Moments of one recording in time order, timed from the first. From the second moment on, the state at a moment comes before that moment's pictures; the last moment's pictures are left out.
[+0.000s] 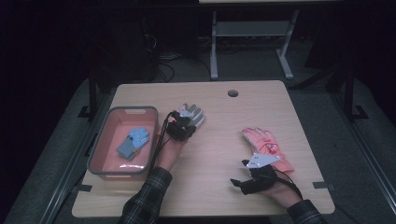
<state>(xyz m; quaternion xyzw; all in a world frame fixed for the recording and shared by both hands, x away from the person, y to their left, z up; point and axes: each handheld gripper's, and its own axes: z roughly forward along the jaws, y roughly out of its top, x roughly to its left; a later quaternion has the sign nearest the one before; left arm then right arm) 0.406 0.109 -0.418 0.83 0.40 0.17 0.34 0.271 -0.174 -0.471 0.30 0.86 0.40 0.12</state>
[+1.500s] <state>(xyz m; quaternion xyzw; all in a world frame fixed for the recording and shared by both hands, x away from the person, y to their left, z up) 0.409 0.065 -0.443 0.87 0.38 0.09 0.30 0.269 -0.164 -0.480 0.28 0.88 0.39 0.10</state>
